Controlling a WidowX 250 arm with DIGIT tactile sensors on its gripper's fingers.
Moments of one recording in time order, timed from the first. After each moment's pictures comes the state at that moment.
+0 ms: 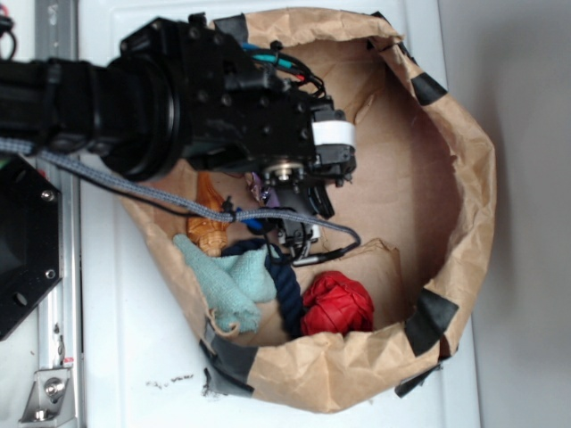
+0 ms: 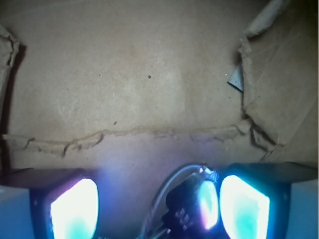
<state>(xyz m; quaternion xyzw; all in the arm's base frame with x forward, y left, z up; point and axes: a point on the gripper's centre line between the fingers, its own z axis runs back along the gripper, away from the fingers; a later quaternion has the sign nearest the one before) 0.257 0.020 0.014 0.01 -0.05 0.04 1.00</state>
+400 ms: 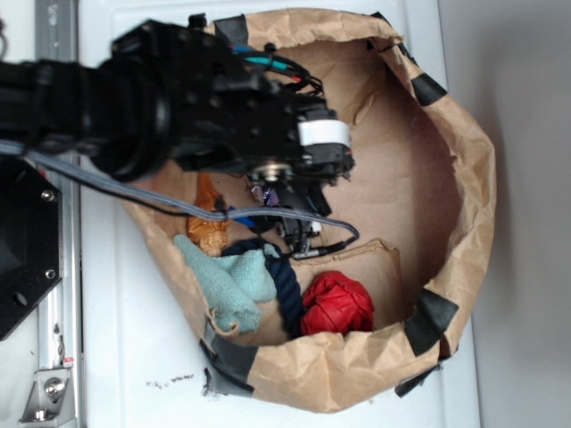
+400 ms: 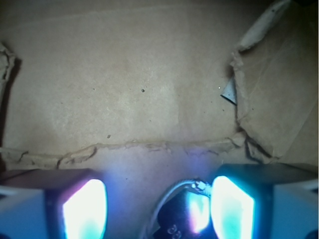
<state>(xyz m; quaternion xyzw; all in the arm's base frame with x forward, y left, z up) 0.251 0.017 0.010 0.00 -0.07 0.04 1.00</state>
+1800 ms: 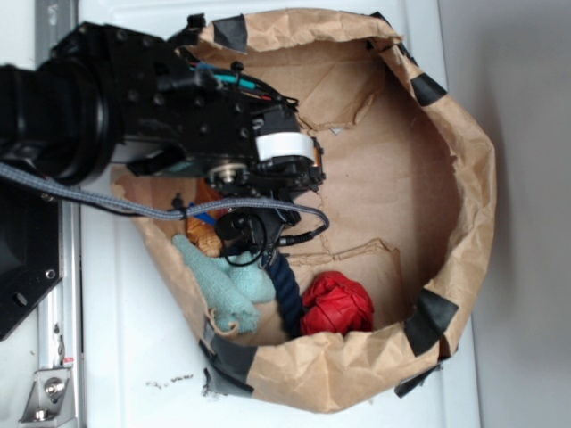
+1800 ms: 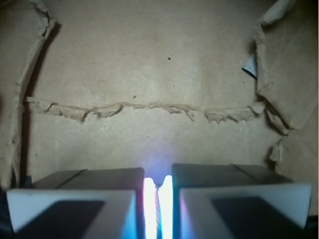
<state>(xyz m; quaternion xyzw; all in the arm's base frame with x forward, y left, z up) 0.234 0.013 0.013 -0.01 -0.07 0.00 1.00</state>
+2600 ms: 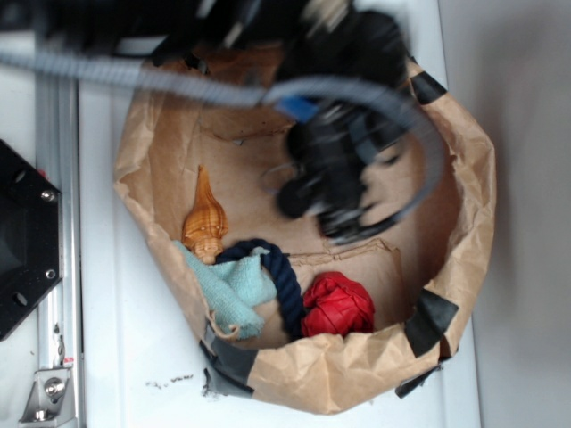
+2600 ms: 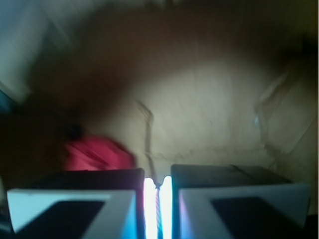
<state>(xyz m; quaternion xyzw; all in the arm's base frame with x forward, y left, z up) 0.287 0.007 0.138 -0.17 -0.05 0.08 0.98</state>
